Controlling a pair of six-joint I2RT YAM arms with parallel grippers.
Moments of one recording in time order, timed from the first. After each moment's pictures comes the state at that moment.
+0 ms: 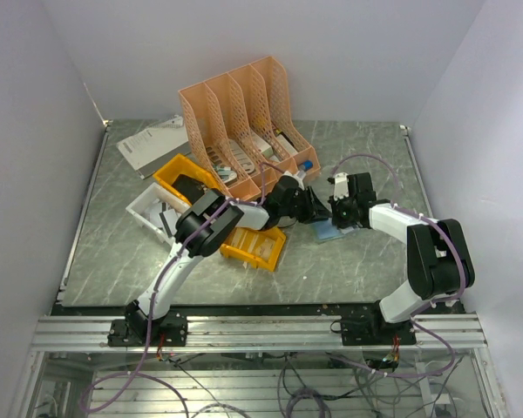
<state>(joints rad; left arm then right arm) -0.82 2.43 1.51 0.54 0.41 -1.13 0.19 1.59 0.79 -0.17 -0.14 -0.16</state>
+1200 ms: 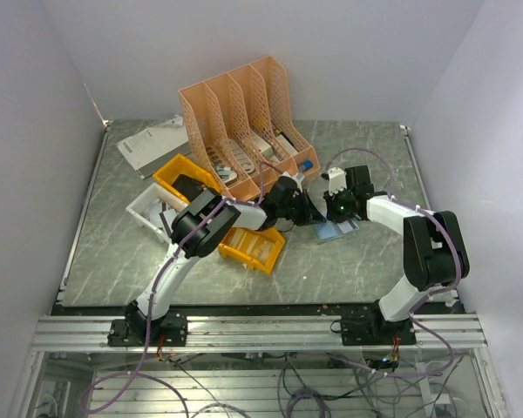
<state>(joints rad) -0.82 2.38 1.45 0.47 0.40 -1.05 0.19 1.65 0.88 -0.21 -0.25 -0.25</state>
